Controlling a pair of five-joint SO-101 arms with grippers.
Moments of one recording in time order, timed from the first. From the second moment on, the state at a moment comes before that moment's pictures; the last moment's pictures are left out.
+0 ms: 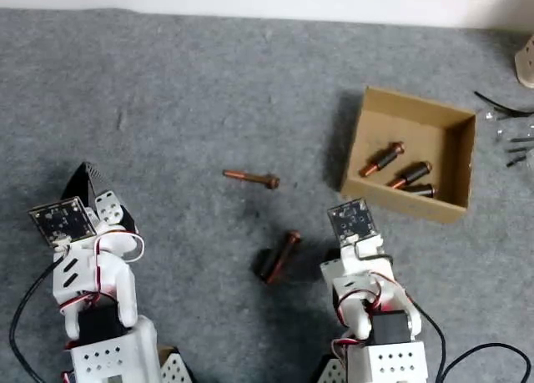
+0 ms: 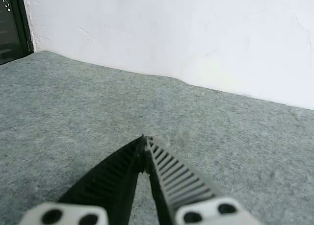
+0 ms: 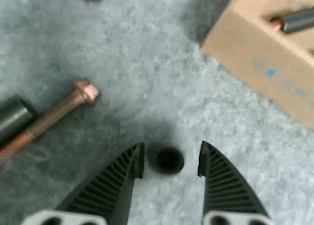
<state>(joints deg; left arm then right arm) -19.3 -103.5 96.1 24.5 8.9 -10.6 -98.9 96.0 60.1 17.4</state>
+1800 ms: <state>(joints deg) -17.9 -103.5 96.1 24.5 8.9 -10.4 -98.9 96.0 59.9 18.9</state>
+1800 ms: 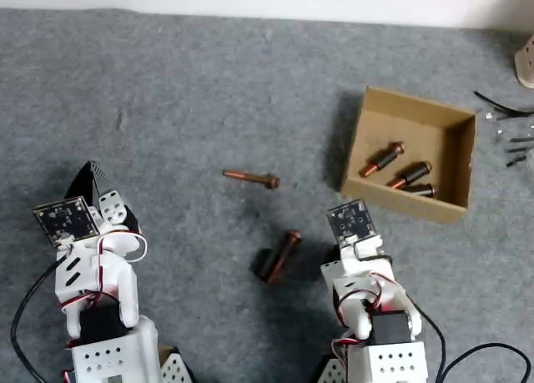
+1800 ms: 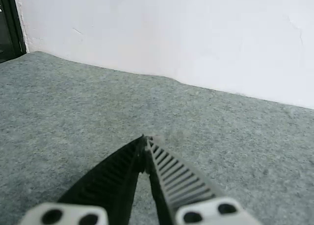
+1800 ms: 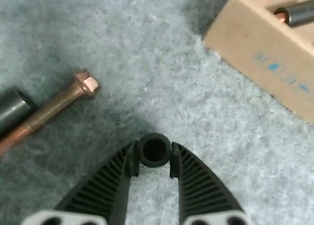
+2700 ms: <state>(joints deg) -17.9 -103.5 96.1 24.5 8.9 -17.5 -29.3 65.2 41.2 10.1</state>
